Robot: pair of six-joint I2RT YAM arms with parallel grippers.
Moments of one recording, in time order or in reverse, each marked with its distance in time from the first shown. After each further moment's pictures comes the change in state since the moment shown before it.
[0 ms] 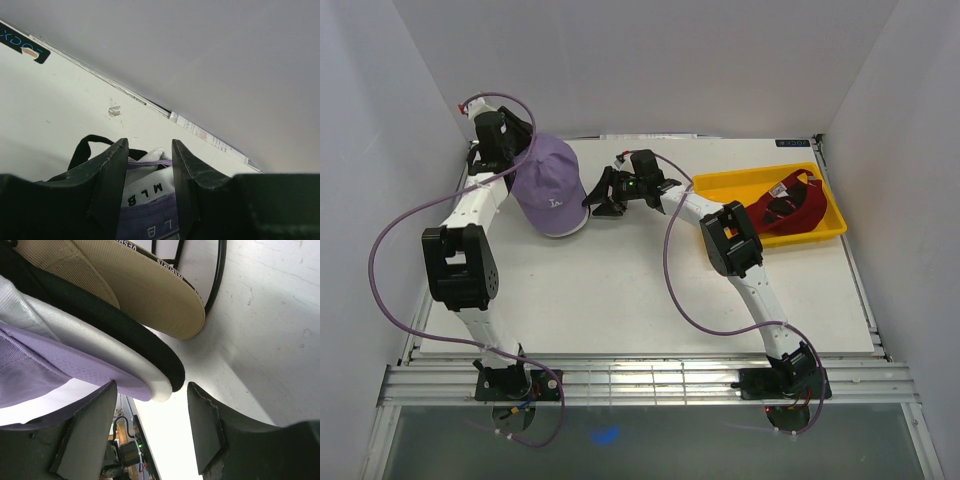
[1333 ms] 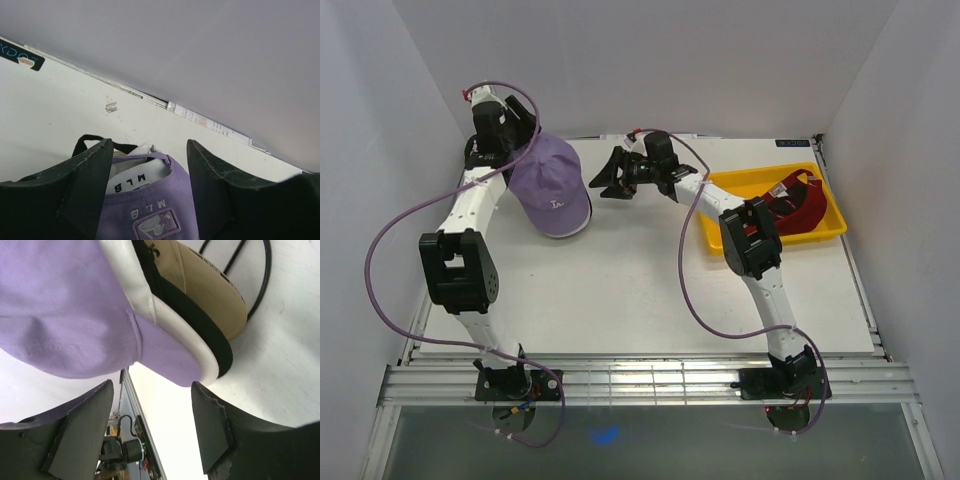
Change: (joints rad) left arm -0.010 -0.029 0.091 -0.145 0.034 0.107; right arm -0.041 -0.177 -0.081 -0.010 0.010 -0.067
